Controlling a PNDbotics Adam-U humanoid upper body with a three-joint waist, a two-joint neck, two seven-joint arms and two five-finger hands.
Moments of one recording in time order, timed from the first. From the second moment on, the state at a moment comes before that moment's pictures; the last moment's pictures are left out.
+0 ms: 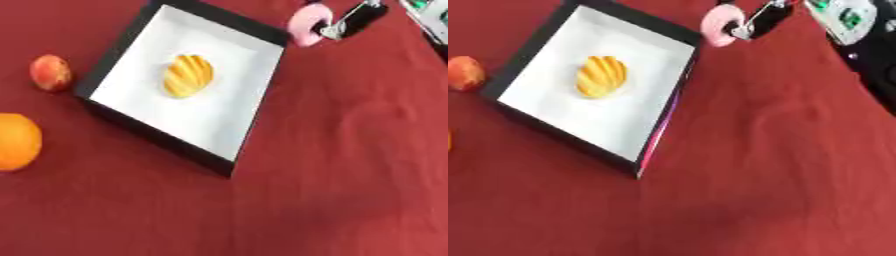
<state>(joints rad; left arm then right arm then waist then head) -0.22 0.44 0.20 -1.91 0.29 -0.11 0.37 -0.77 -1.13 0.18 -1.45 0.25 -0.30 0.51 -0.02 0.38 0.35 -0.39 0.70</state>
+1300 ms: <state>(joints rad) -0.20 0.45 0.22 -1.90 0.30 -0.12 0.38 -1.02 -0.95 0.48 -1.77 0.31 -0.28 0.64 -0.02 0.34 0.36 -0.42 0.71</state>
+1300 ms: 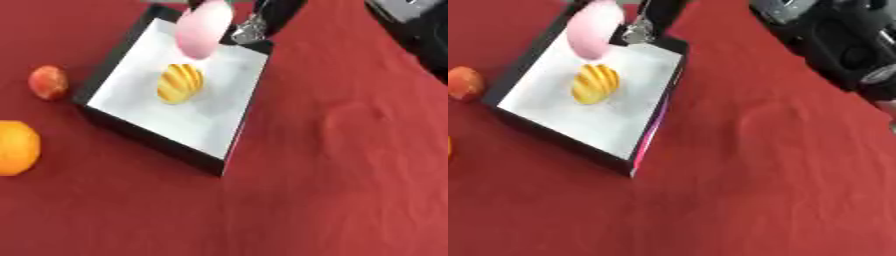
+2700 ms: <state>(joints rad) -0.21 0.45 0.22 -1.90 0.30 -0.12 0.38 -1.01 -0.90 0.48 -1.63 0.42 -0.36 0.64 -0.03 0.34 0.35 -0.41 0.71</state>
